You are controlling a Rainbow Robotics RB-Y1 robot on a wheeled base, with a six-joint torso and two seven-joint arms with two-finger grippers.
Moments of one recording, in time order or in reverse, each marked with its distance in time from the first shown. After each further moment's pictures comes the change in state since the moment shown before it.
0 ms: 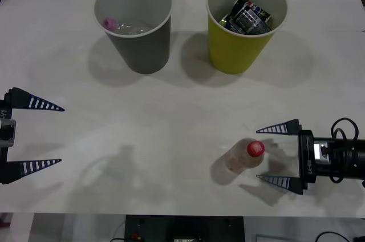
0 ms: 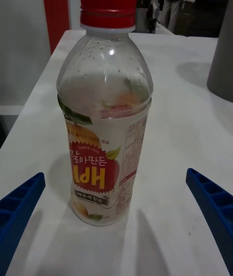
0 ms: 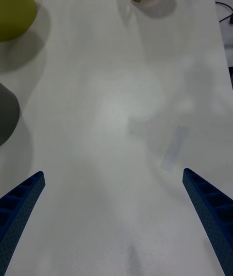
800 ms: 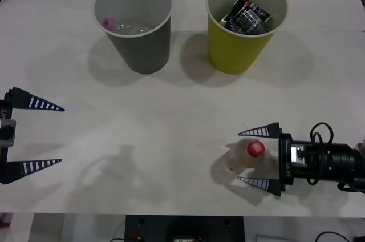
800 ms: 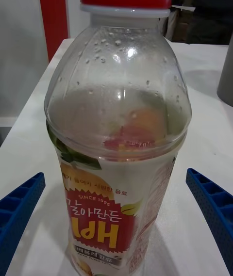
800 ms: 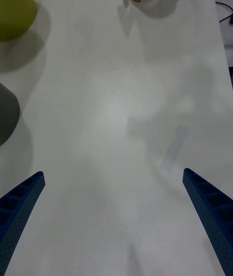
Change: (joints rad) right arm -0.005 0.105 0.004 0.000 0.054 0.039 0.007; left arm 0.000 0.000 0.000 0.000 0.000 0.000 0.000
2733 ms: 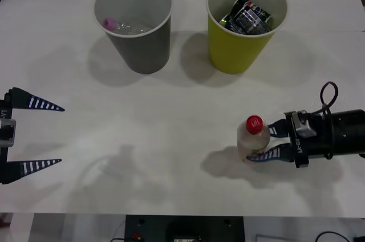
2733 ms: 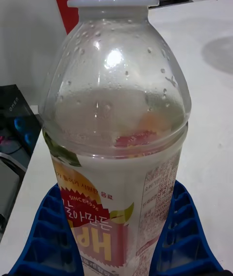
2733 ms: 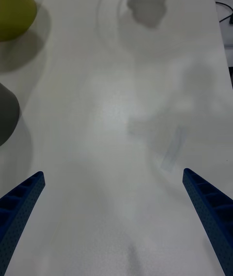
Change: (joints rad) right arm -0.009 -0.162 0.010 -0.386 0.116 0.027 -0.581; left arm 0.000 0.000 0.000 0.000 0.000 0.000 0.000
